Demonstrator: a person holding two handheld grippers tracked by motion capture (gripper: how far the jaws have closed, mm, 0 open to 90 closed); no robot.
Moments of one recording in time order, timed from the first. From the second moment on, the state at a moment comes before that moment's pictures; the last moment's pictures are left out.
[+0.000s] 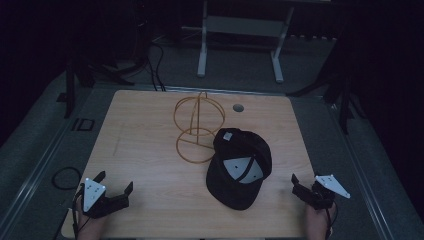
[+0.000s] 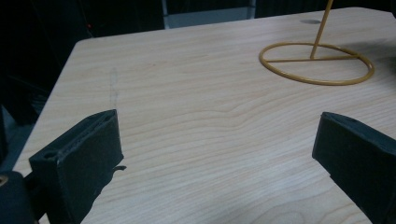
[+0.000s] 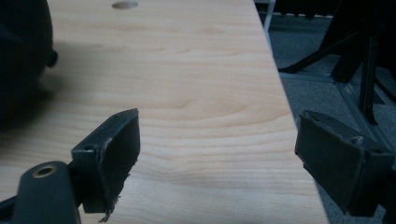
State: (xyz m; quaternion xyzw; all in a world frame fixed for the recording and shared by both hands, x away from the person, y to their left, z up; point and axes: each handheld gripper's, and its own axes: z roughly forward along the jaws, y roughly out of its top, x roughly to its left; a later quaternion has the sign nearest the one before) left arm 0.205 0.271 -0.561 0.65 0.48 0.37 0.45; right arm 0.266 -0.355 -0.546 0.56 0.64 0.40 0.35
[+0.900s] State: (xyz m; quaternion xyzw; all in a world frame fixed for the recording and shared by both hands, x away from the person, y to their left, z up) left arm 0.198 0.243 -0.549 0.68 0.47 0.27 0.49; right arm 0.264 -0.263 -0.414 0.43 0.73 0.46 0.28
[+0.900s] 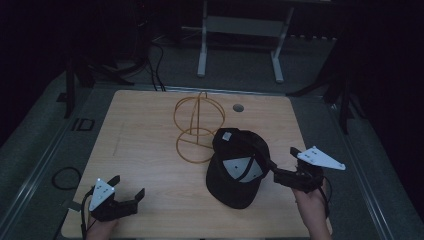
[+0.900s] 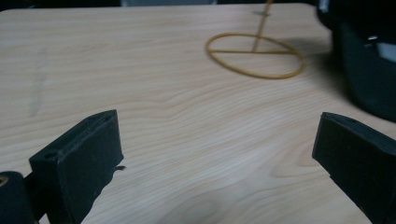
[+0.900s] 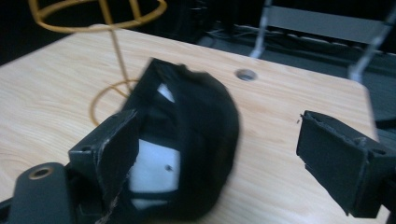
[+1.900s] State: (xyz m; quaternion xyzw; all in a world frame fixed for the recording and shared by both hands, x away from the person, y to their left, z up) left arm 0.198 0.228 -0.551 0.71 0.45 0.26 0.47; right arm 0.313 -0.233 -0.462 0.47 0.73 0.39 0.31
